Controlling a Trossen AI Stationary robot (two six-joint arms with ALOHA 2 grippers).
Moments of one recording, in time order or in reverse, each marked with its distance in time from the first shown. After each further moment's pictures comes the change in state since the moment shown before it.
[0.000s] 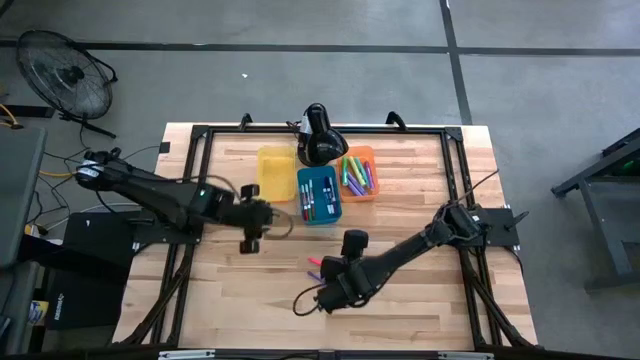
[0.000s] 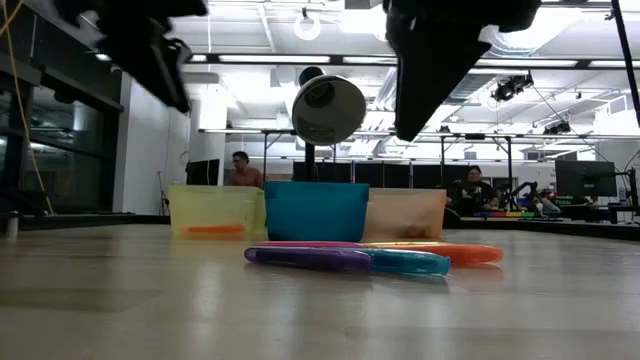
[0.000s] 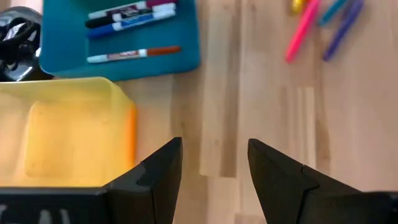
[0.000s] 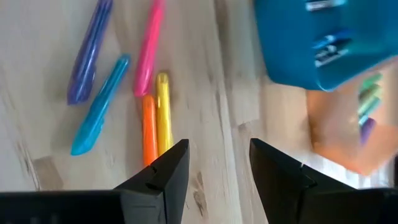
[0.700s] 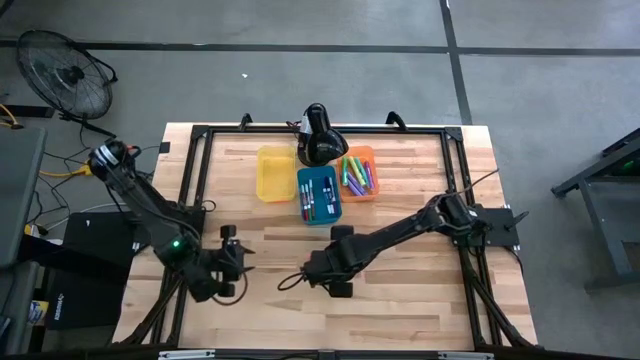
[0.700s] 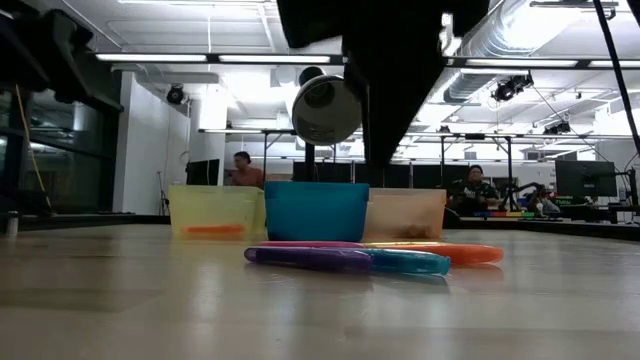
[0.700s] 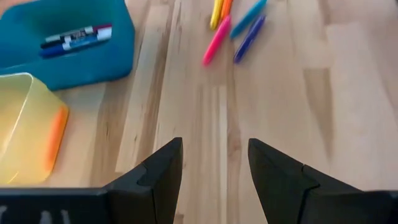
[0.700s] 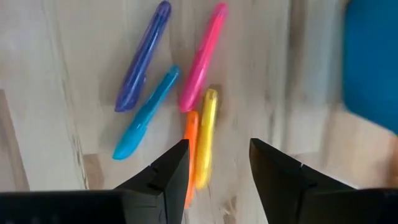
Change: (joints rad) left arm -0.611 0.000 -0.200 0.182 -0.392 -0.485; right arm -0.125 -0.005 -0.049 0.177 -0.316 -0.241
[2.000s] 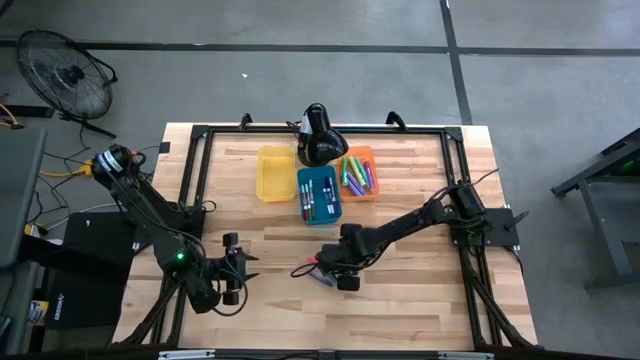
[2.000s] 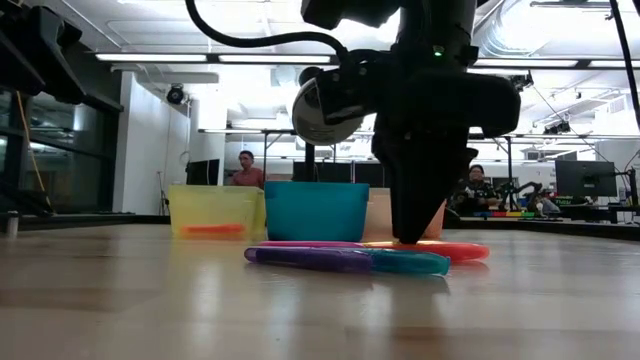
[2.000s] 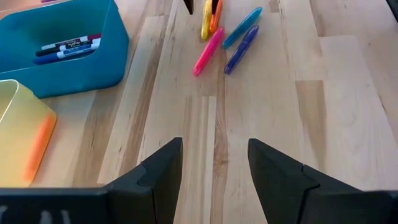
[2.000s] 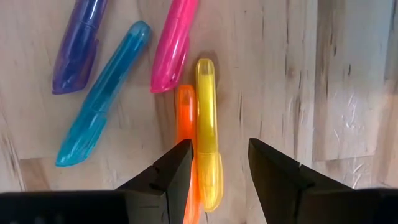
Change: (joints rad) left arm -0.046 0.105 0.000 0.105 -0.079 -0.046; right arm -0.052 -0.105 -0.408 0.377 -0.081 0.007
